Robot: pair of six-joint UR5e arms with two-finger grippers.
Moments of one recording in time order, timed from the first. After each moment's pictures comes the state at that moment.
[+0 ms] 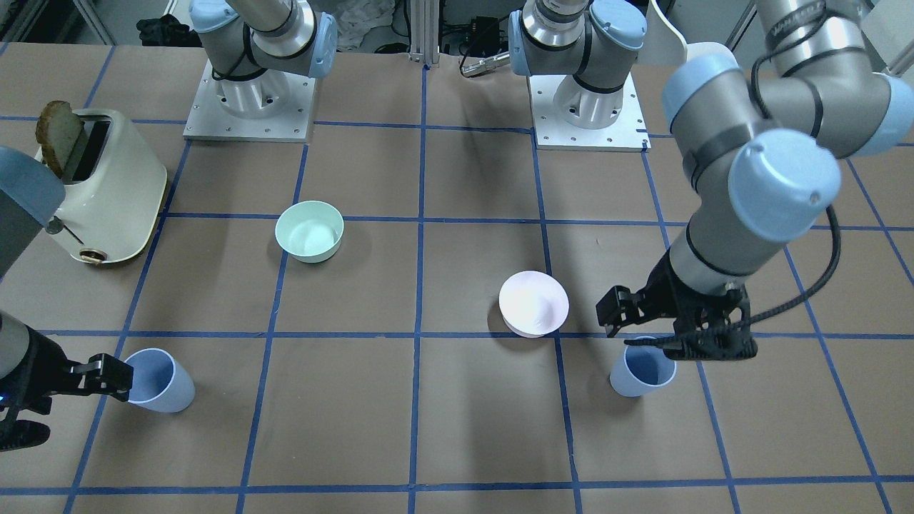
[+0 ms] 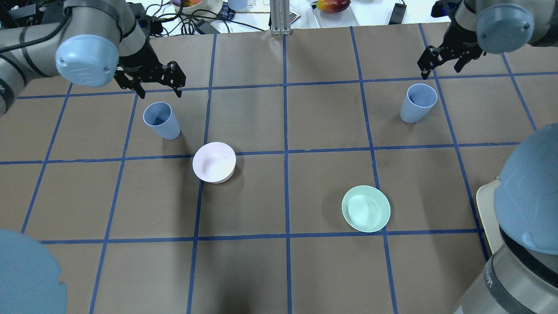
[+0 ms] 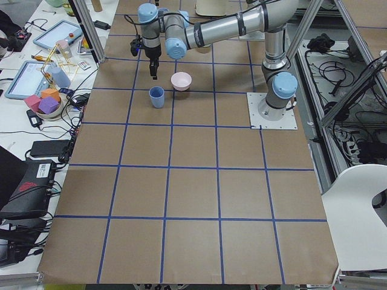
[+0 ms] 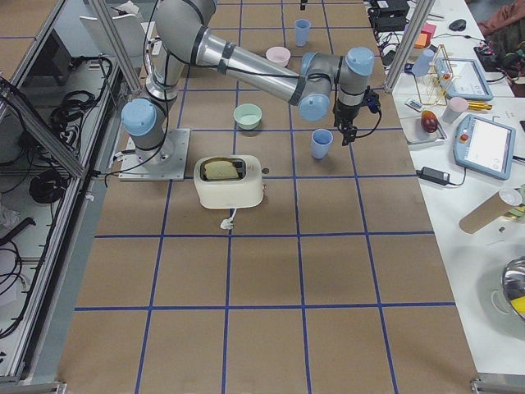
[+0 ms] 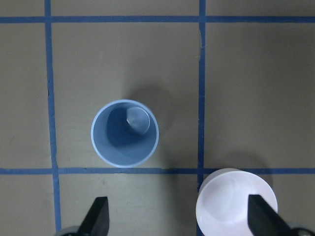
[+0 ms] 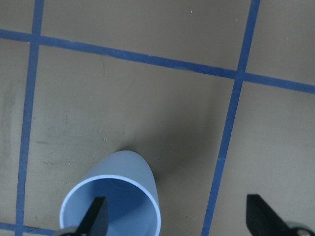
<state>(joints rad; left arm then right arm) -1.48 -1.97 -1.52 -1.21 1.58 0.11 1.32 -1.05 1.39 -1.90 -1.59 -0.43</state>
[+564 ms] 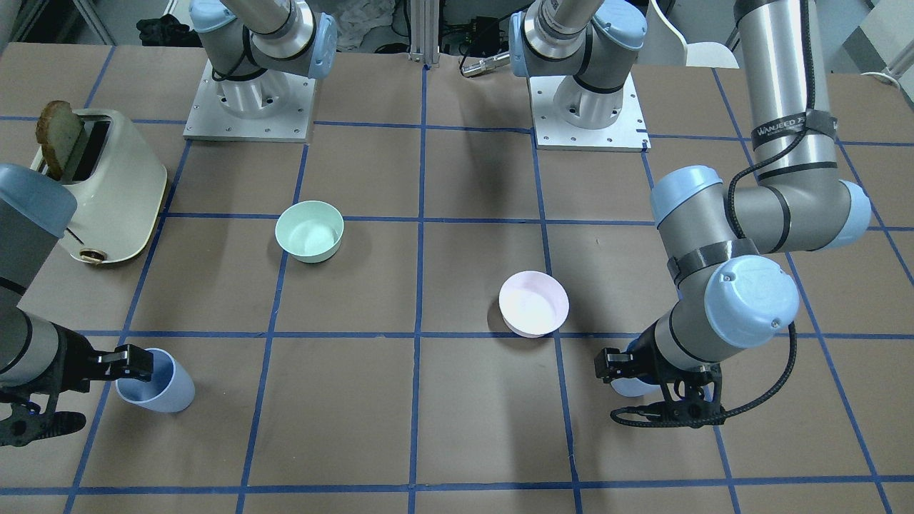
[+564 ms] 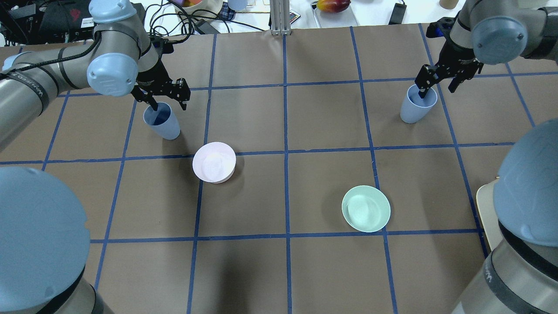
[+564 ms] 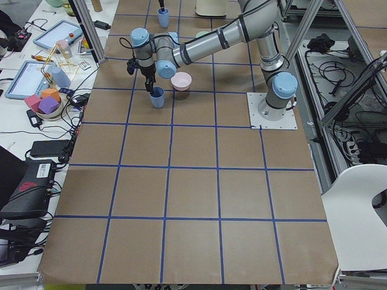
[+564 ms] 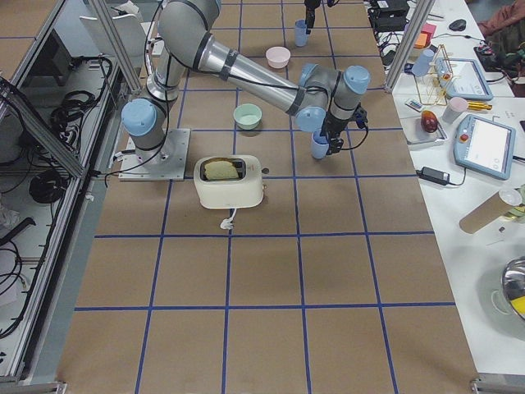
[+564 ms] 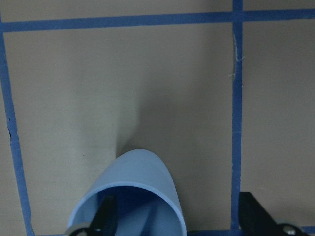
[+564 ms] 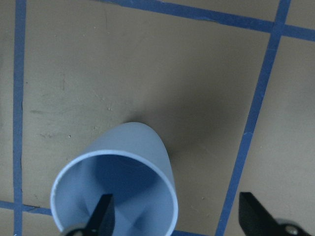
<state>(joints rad) -1.46 -2.08 -1.52 -1.17 1.58 0.13 1.32 -1.03 1.43 -1.87 -1.58 -0.44</state>
